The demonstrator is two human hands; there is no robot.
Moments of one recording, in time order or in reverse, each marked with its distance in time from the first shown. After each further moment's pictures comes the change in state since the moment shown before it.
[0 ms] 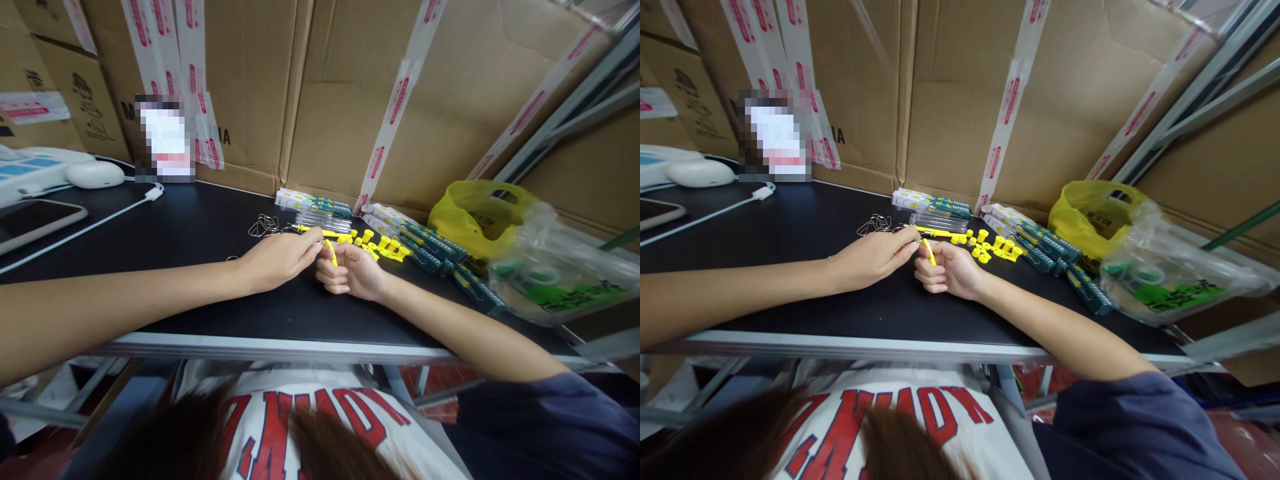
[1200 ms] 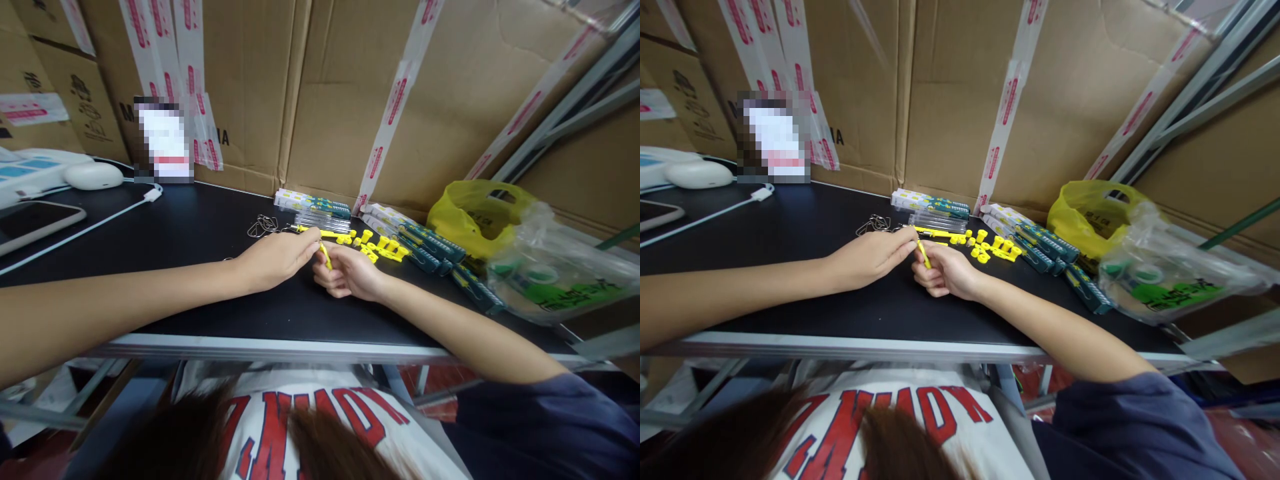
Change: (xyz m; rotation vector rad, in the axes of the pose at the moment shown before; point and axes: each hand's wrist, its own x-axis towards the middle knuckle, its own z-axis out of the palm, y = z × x) left_hand 0.000 -0.002 -0.002 0.048 -0.026 0.008; right_hand -0.001 -0.001 0.012 -0.228 0.114 0.023
